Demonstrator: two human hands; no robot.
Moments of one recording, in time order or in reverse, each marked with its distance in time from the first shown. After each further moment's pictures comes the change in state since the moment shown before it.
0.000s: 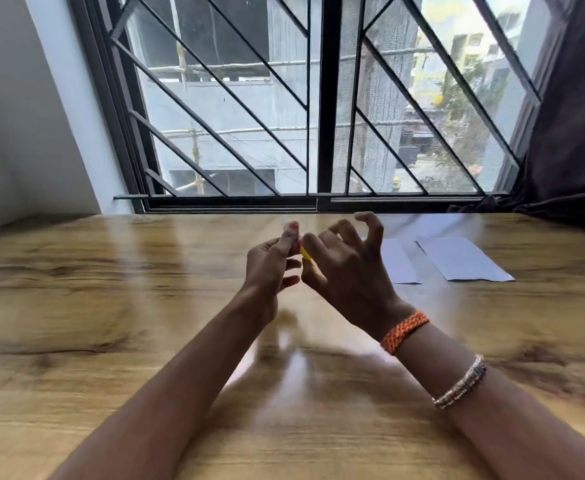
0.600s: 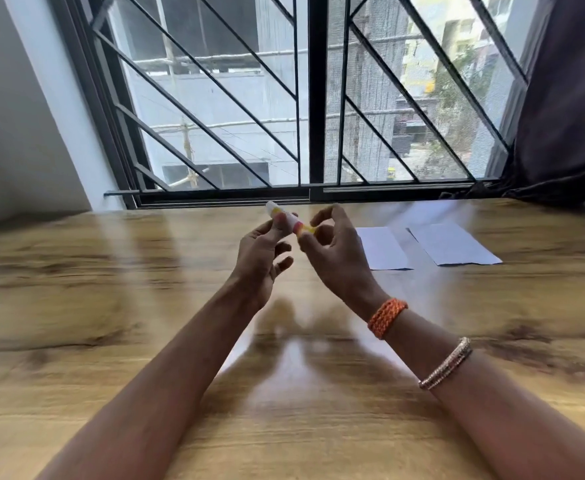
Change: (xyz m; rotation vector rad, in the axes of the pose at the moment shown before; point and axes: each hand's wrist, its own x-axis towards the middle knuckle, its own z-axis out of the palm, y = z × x) left_hand -0.007 0.009 0.000 -0.036 -0.082 -0.005; right_hand 0.009 -0.011 -0.005 1.050 -0.163 0.869
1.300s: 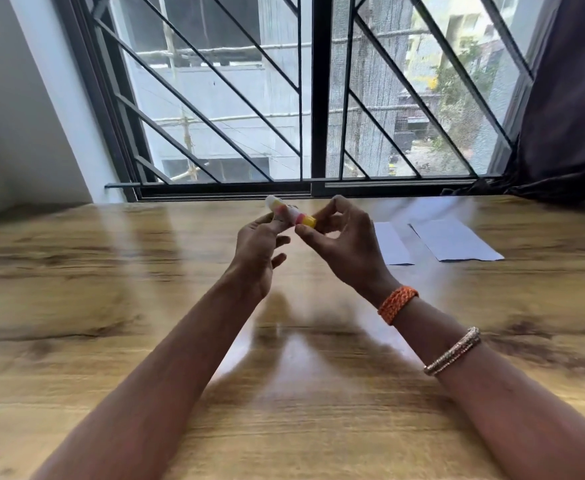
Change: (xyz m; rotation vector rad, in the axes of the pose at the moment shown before) left_hand -0.005 0.009 0.002 0.061 0.099 -0.051; right_hand 0.009 0.002 -0.008 -0.078 0.025 -0.127
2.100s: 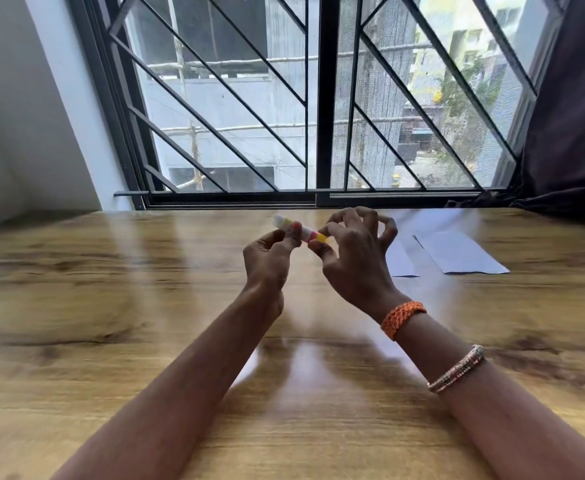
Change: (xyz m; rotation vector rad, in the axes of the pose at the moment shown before) left_hand -0.016 -0.004 0.012 -0.021 0.161 0.112; right_hand -0.002 0.008 -0.001 -0.749 -0.023 -0.161
